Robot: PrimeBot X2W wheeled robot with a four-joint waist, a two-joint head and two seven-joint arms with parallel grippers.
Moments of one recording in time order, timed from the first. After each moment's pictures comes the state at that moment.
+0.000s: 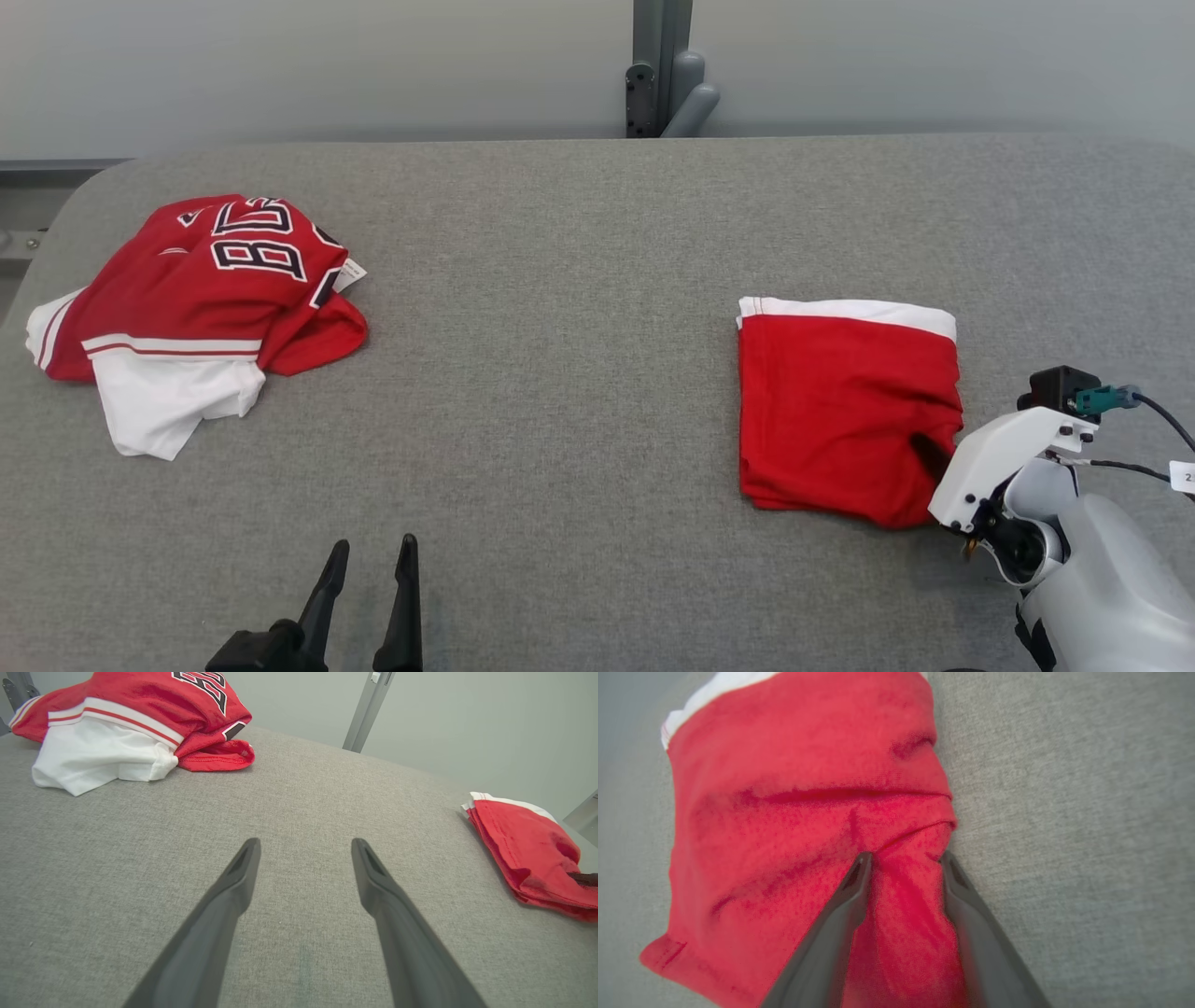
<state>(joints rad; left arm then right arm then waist) 0.13 0.05 -0.13 0.19 -0.34 -0.11 -0.26 -0.43 -0.17 -0.02 0.78 0.52 0.13 0.31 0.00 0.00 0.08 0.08</state>
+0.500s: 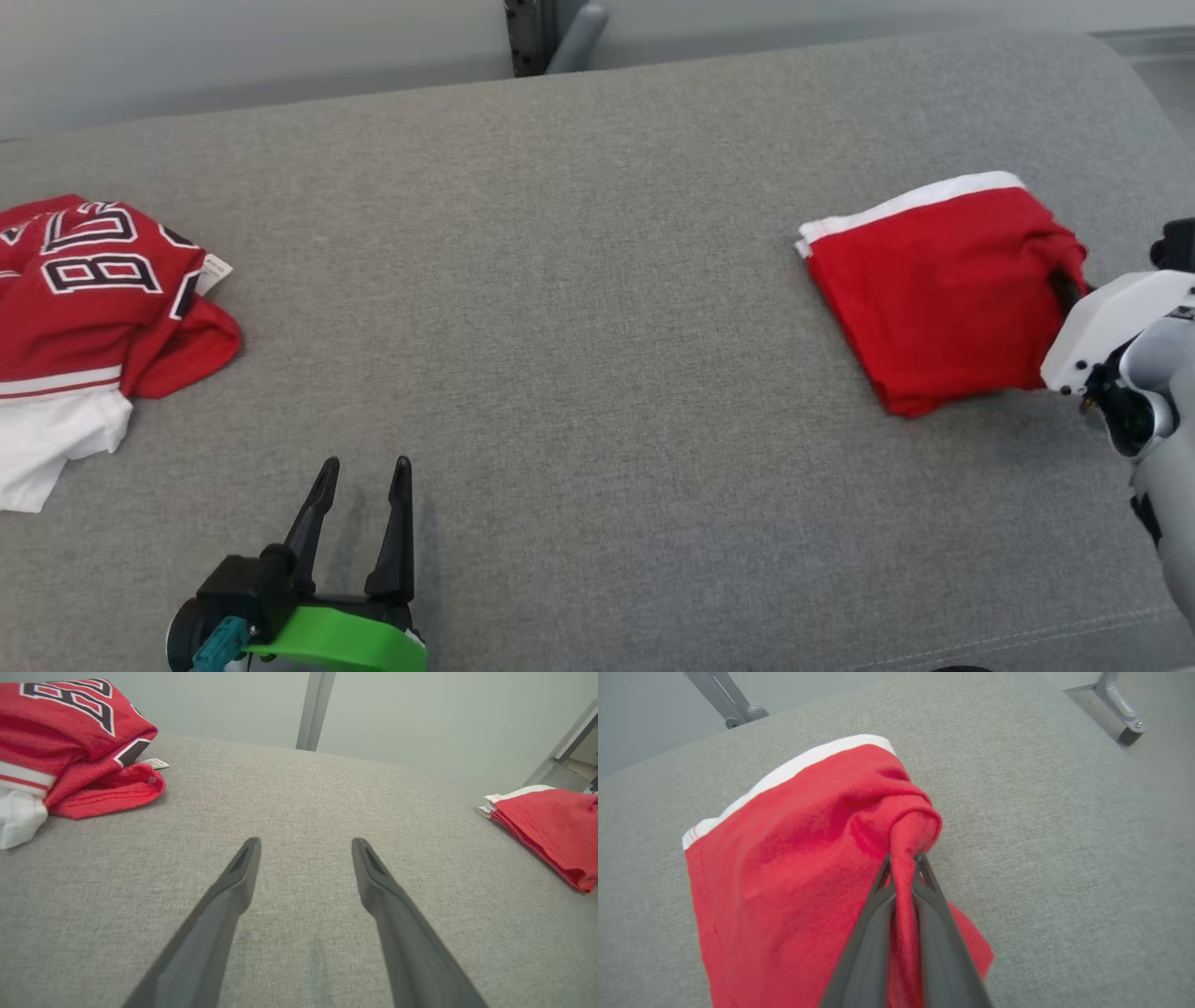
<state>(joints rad) 0.02 0.07 -0.13 0.19 -0.30 -0.12 -0.26 -0.67 -0.35 0.08 0.88 0.51 0.13 0.14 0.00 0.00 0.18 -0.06</state>
